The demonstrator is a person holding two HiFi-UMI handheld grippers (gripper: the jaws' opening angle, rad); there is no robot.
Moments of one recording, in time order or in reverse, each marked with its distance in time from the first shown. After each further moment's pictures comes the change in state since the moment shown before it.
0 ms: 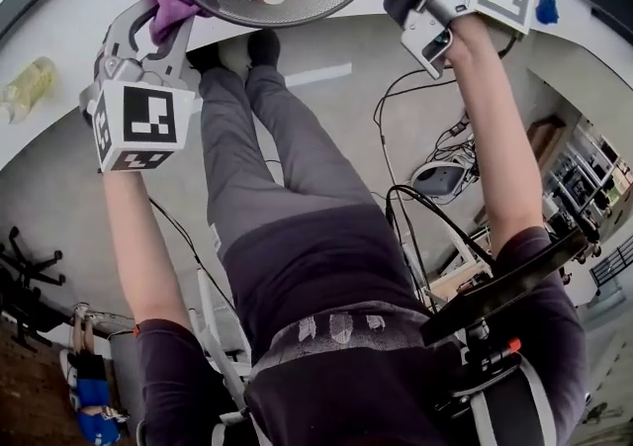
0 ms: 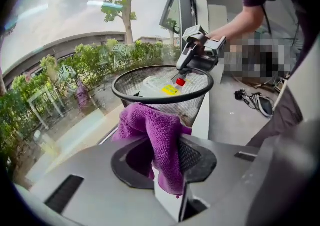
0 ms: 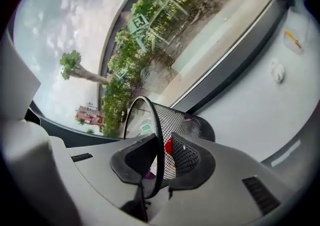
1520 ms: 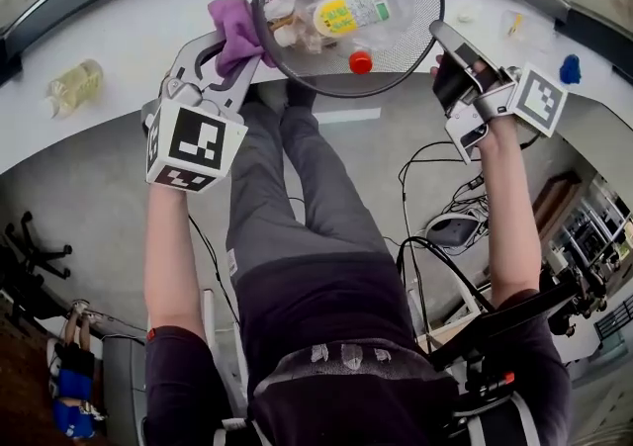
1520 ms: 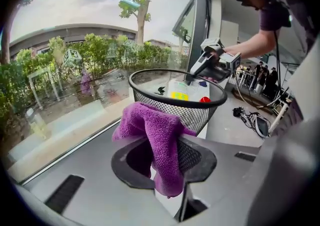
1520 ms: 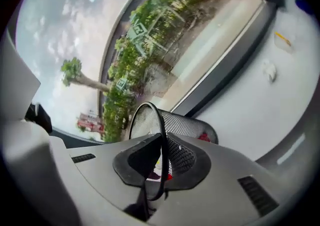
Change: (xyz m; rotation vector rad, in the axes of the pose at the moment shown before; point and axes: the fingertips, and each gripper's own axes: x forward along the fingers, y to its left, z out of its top) left arm 0.008 0.002 0.008 -0.177 -0.074 -0.092; right arm -0.033 -0.009 0.004 -0.003 -0.078 -0.003
